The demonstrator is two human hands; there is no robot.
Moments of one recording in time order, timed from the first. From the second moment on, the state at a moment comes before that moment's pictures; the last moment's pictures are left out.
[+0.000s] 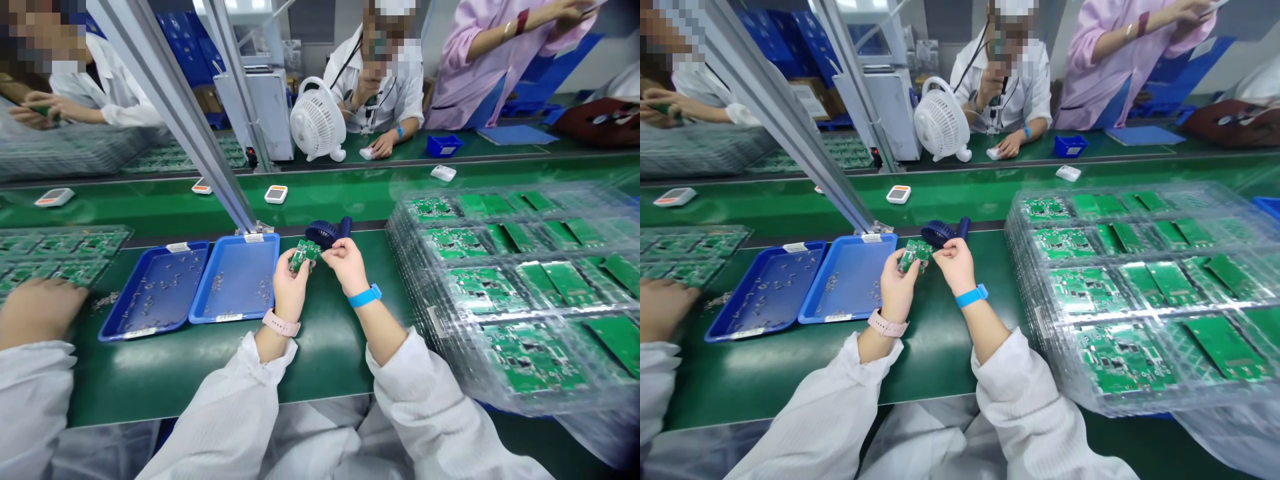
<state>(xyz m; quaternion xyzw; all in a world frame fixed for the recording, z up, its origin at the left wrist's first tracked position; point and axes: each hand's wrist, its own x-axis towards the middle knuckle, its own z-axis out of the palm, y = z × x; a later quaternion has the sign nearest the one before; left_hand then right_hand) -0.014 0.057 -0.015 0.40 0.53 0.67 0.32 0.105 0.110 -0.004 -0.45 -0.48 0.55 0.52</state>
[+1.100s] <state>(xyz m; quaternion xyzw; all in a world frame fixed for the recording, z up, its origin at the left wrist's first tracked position) -0.008 0.046 -0.013 0.55 0.60 0.55 0.20 0.110 0.116 -0.010 -0.48 -0.45 0.57 0.49</state>
